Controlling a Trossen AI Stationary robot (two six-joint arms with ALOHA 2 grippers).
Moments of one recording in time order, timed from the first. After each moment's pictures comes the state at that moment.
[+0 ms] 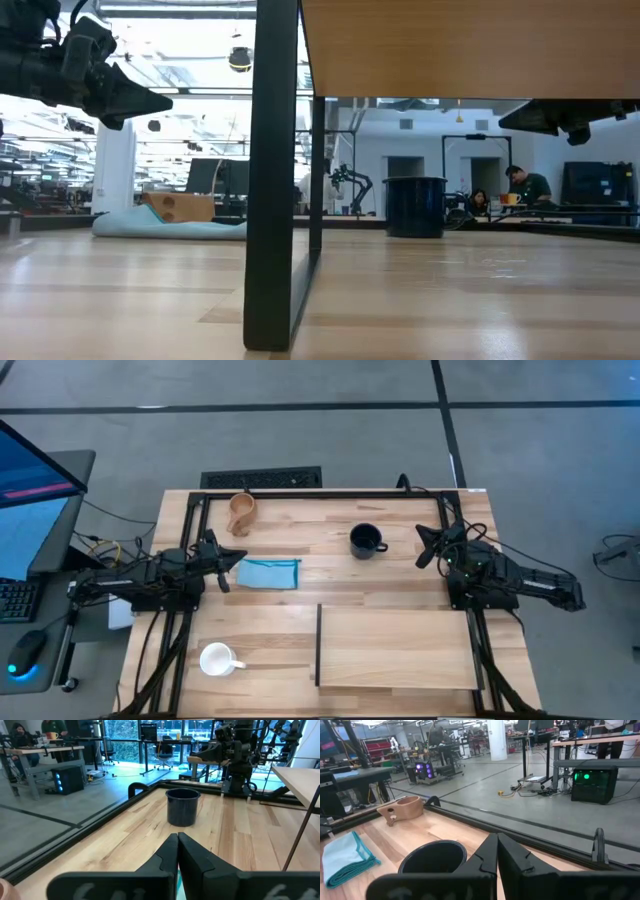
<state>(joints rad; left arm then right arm) 0.08 0.03 0.06 -0.10 -0.30 -0.05 -0.20 0.01 0.07 -0.17 0.58 0.15</state>
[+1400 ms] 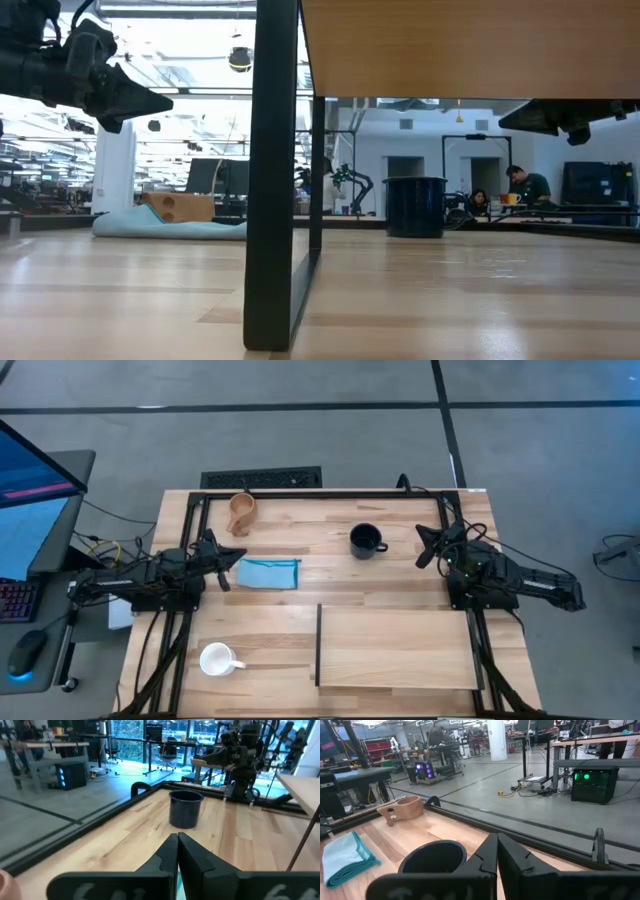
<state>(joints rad) 0.08 0.03 0.06 -0.10 -0.32 -0.12 -0.20 0.01 0.07 -0.17 0.58 0.15</state>
